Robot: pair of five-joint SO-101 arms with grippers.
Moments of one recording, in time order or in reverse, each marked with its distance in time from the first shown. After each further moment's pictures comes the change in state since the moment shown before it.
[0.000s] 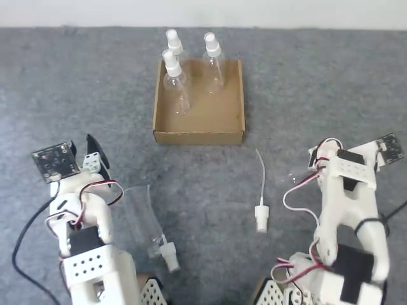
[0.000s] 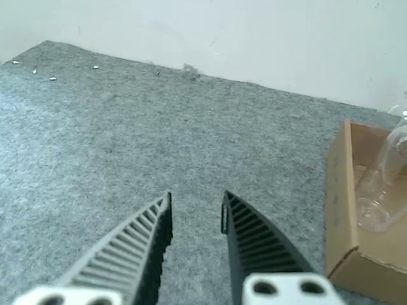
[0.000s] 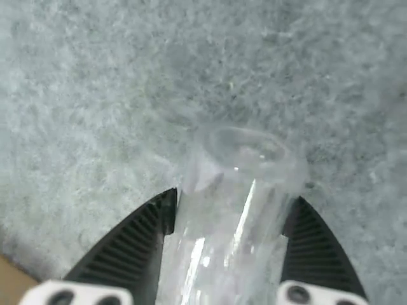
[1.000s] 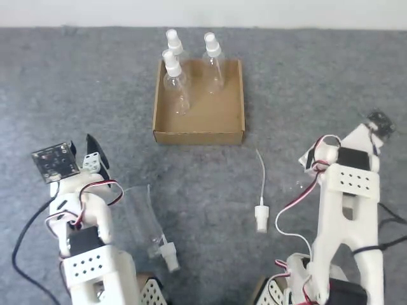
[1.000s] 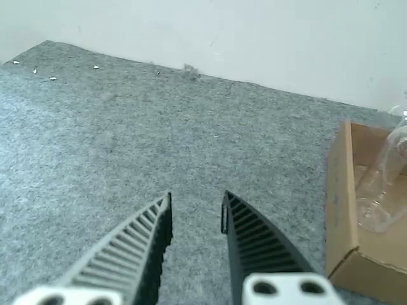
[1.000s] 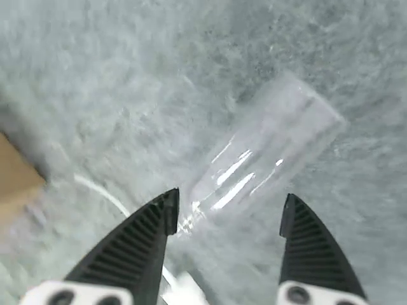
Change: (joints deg) left arm 0.0 0.0 0.0 0.0 0.0; right arm -4.3 -14.4 -6.5 25.1 23.6
